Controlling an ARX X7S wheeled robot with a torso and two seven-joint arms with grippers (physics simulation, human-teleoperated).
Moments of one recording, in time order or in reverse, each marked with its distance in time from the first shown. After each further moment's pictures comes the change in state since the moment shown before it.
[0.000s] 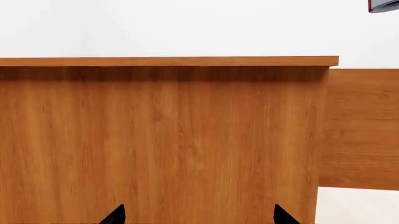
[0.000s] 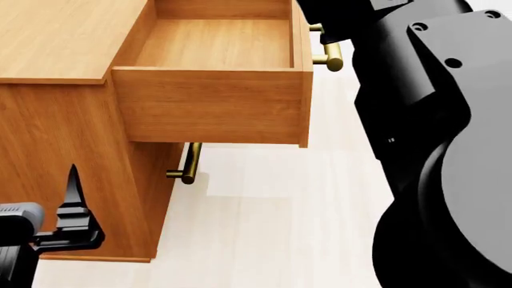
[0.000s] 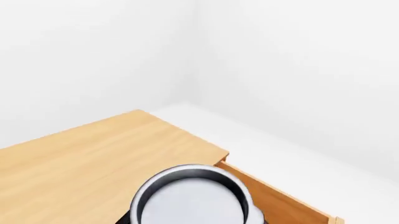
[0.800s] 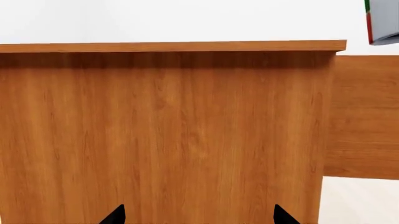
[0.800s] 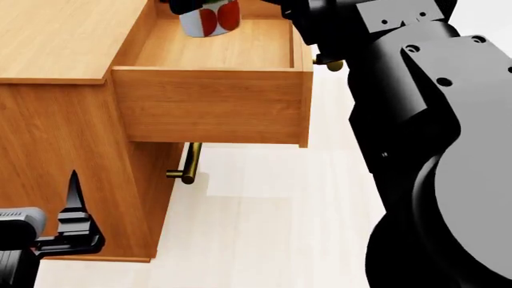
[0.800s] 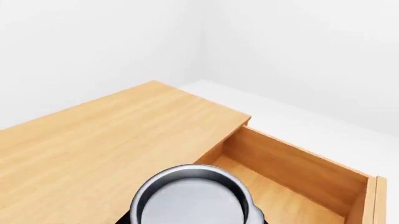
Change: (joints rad) left arm 0.012 -0.005 0.008 -0.025 -0.004 0.026 -0.006; right arm -0.051 0.000 0.040 0.000 -0.002 0.090 -0.042
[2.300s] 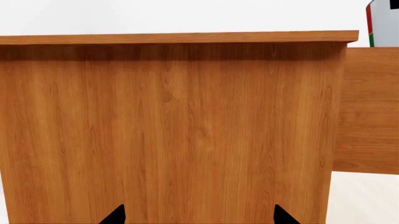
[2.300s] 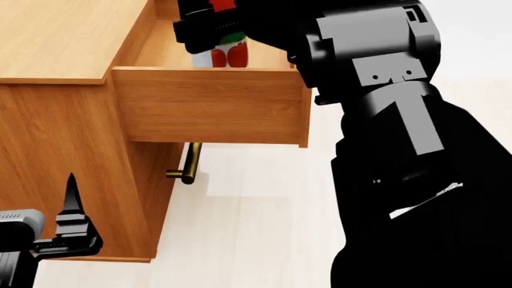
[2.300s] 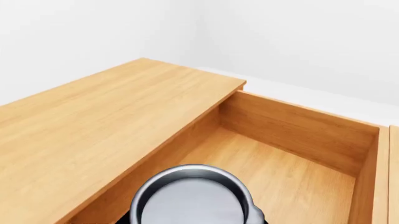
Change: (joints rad) left arm 0.004 -0.015 0.008 -0.019 -0.014 0.020 -0.017; right arm -0.142 0.000 0.553 0.000 -0.528 0.071 -0.015
